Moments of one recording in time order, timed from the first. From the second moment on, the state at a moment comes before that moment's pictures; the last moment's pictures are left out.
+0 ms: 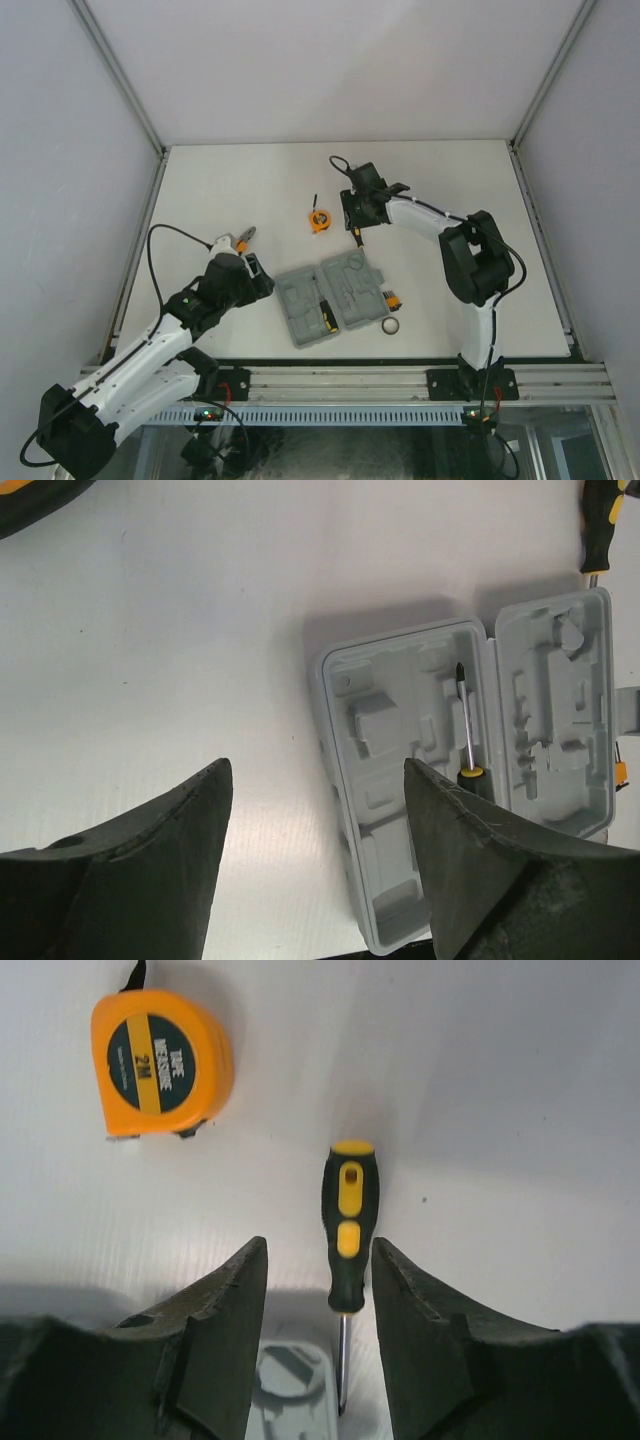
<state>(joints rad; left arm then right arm) -0.55 0.79 0.49 -0.46 -0.21 -0.79 0.53 1.96 1.44 -0.45 0.02 0.30</state>
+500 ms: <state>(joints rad) -0.55 0.79 0.49 -0.48 -0.21 -0.79 0.52 2.12 1.59 -0.55 0.05 0.26</state>
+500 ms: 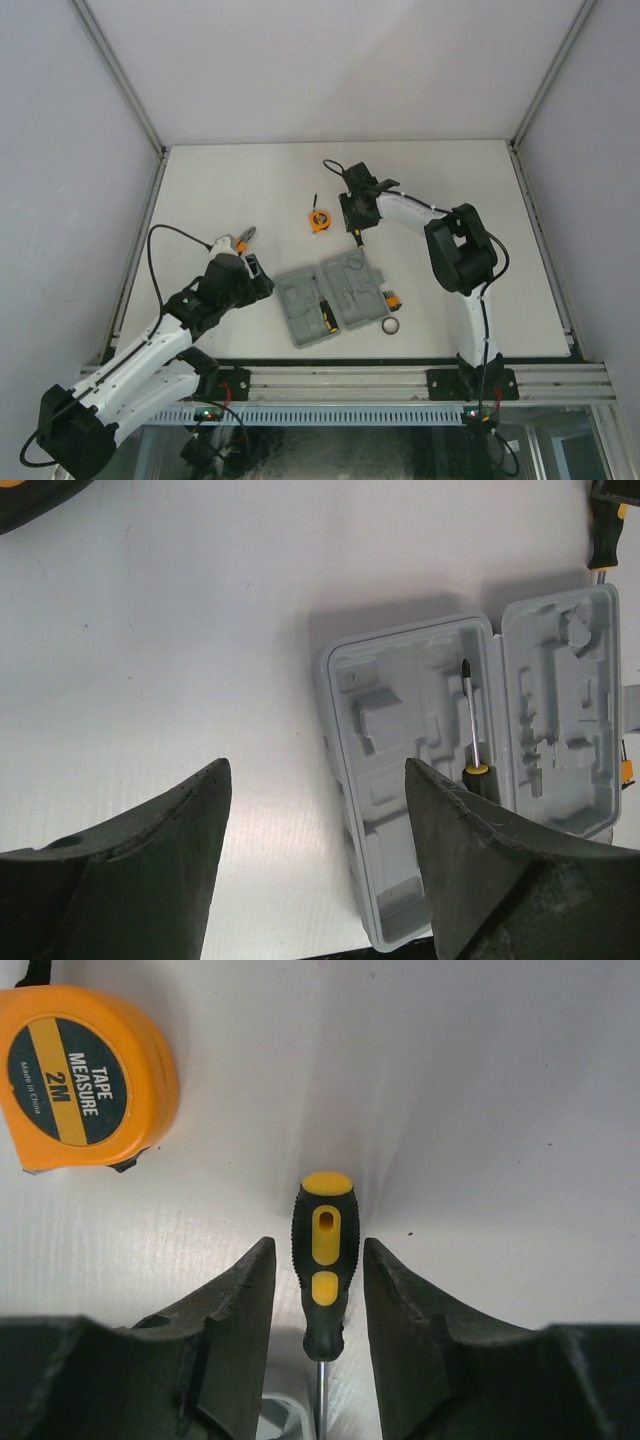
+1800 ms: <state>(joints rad) -0.55 0.81 0.49 -0.48 -0.21 -0.79 0.52 1.80 1.46 -0.49 0.38 0.22</state>
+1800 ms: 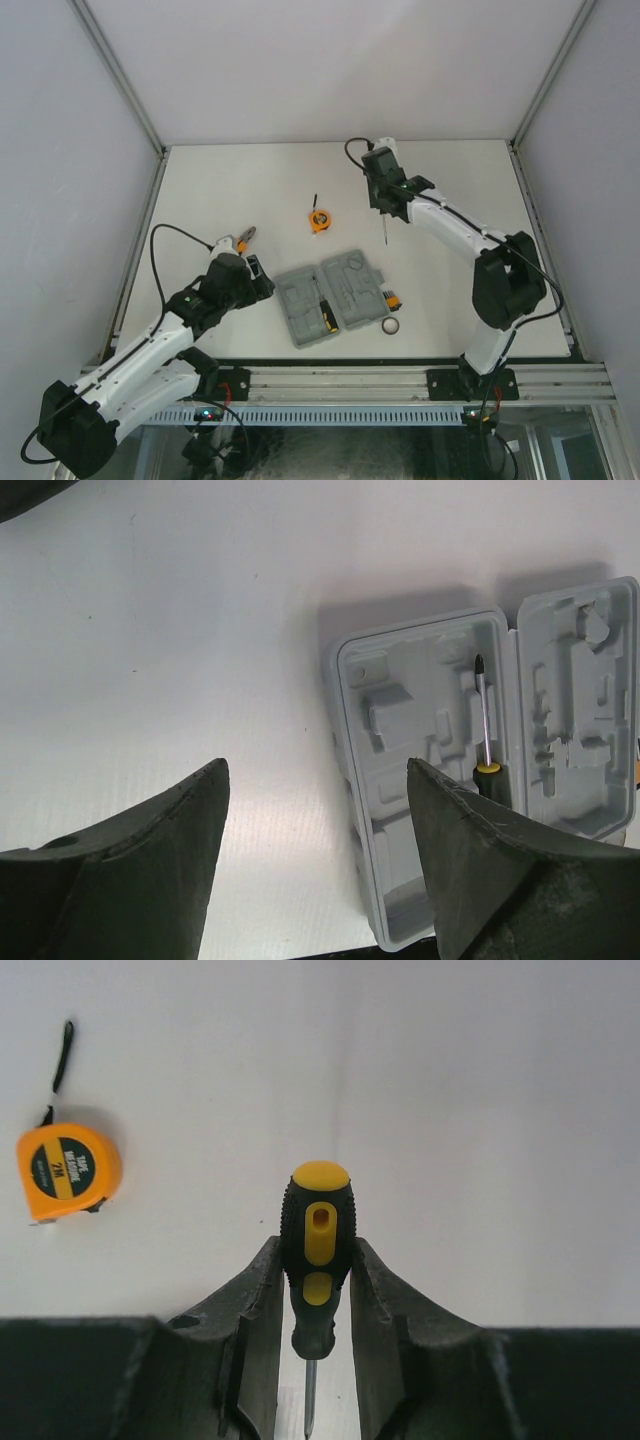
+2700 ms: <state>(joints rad) -0.55 0.81 0.49 -0.45 -0.21 -0.79 0.72 1.48 1.31 -0.45 0.11 0.35</state>
